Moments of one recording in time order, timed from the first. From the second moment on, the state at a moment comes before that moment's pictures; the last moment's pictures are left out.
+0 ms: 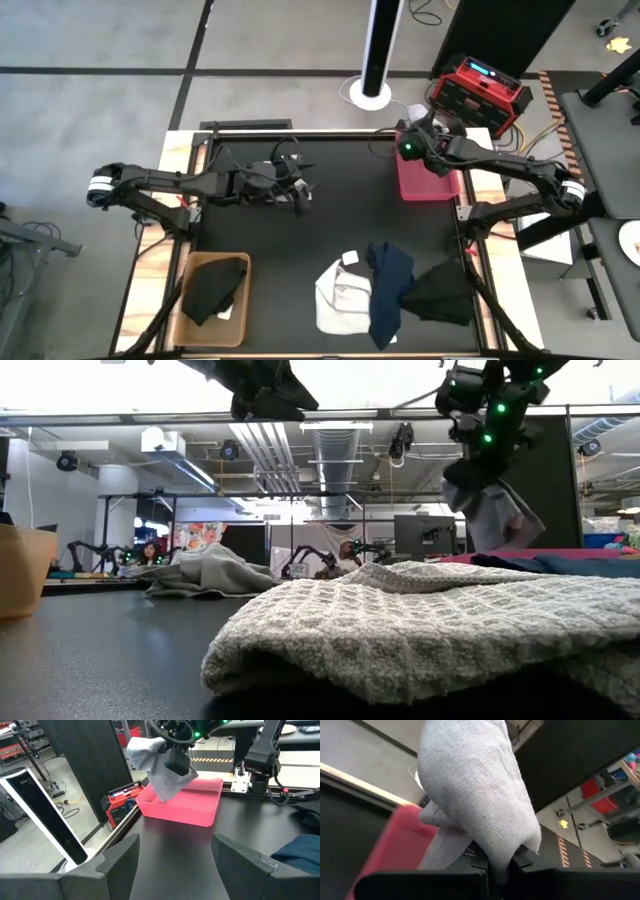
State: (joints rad) left arm 0.03 1.34 0.99 0.03 -0.44 0.01; right arm -0.53 1.23 0.92 -0.72 0.97 0.30
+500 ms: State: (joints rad) left arm 0.03 1.34 0.99 0.04 -0.44 -0.01; right arm -0.56 1.22 0.72 -0.59 0.96 0.31
